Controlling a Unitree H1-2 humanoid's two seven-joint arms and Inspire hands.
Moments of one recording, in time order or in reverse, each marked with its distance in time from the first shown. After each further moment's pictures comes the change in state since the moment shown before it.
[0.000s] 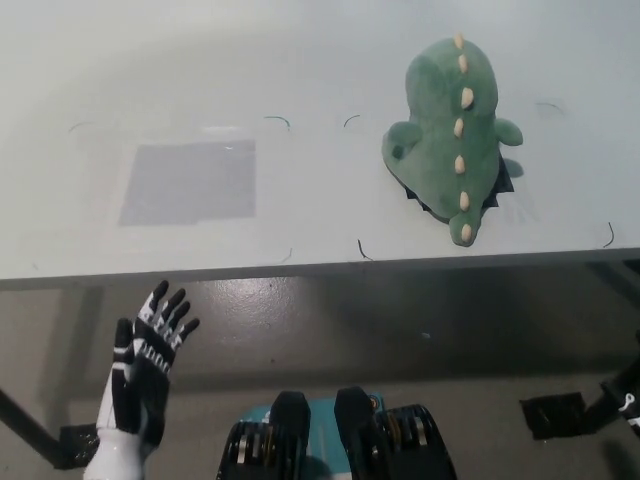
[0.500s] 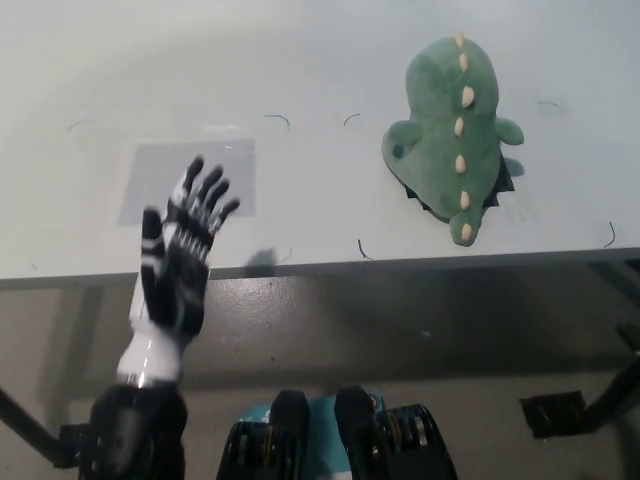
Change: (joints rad) left_arm -0.266 -0.061 -0.024 -0.057 0.015 0.056 0.018; right_arm -0.140 -0.031 -0.019 -0.093 -0.001 0.007 -0.011
